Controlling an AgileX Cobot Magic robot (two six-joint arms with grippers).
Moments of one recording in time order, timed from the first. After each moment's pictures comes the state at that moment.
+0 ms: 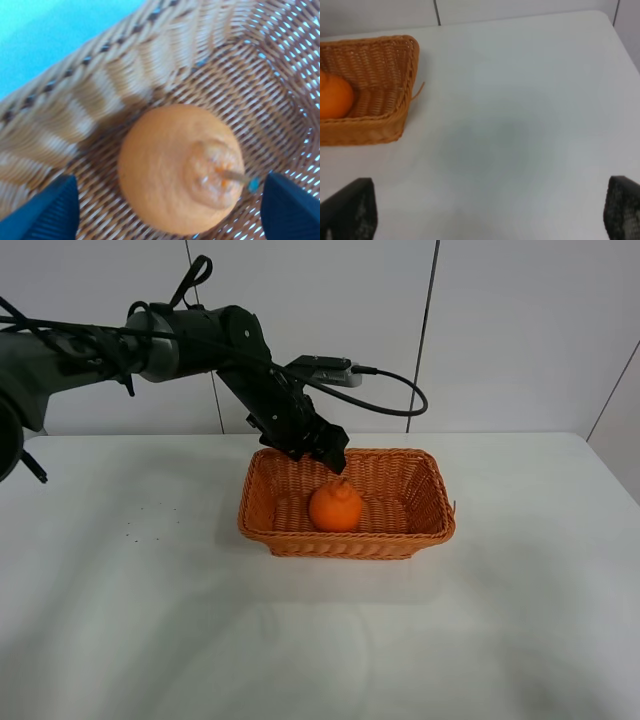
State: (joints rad) left arm -0.50 2.21 -1.85 -0.25 0.76 0.27; right arm 0.02 0.01 -0.50 0.01 1.02 0.06
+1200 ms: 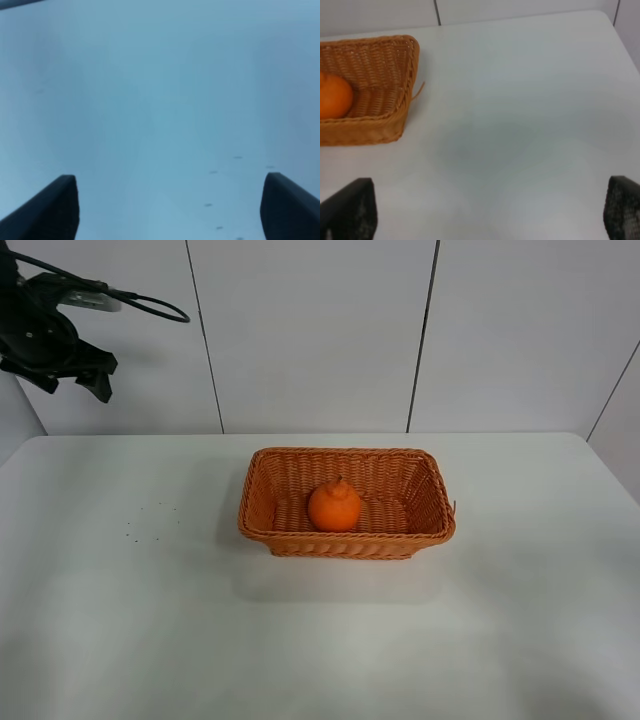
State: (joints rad) left arm 0.06 1.98 -1.85 0.13 0.96 0.14; right arm 0.02 0.01 -0.50 0.01 1.02 0.06
